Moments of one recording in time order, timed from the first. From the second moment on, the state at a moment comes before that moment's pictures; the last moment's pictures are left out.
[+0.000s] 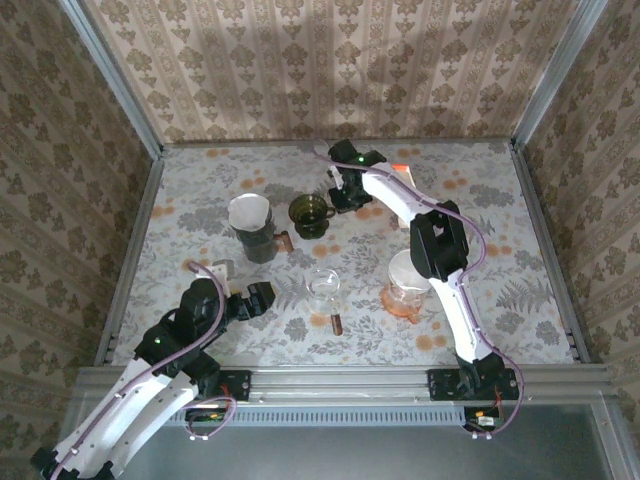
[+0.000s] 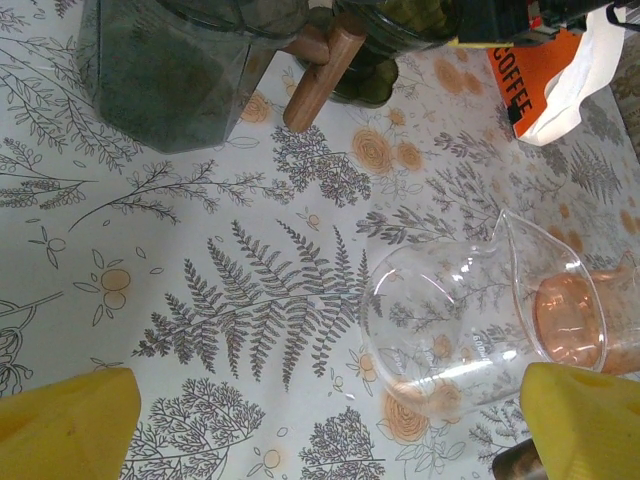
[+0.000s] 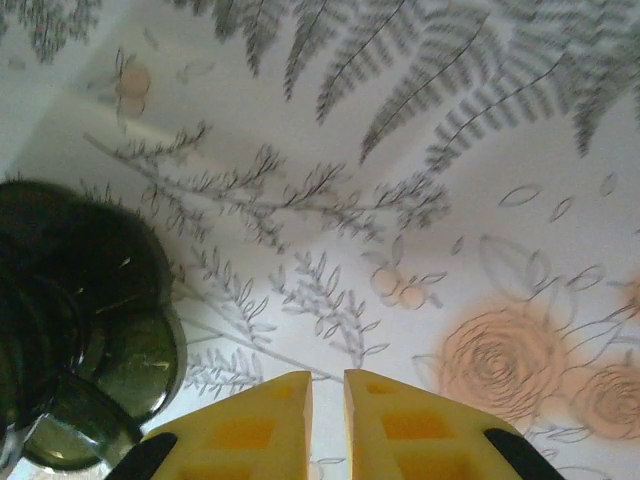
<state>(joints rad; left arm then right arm) -0.65 0.36 0.40 -0.63 -0.01 -0.73 0.48 2.39 2.16 -1.00 -0.01 0.13</state>
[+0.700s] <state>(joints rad) -0.65 0.36 0.38 -0.63 0.01 -0.74 0.54 2.02 1.80 -0.84 -0.07 0.06</state>
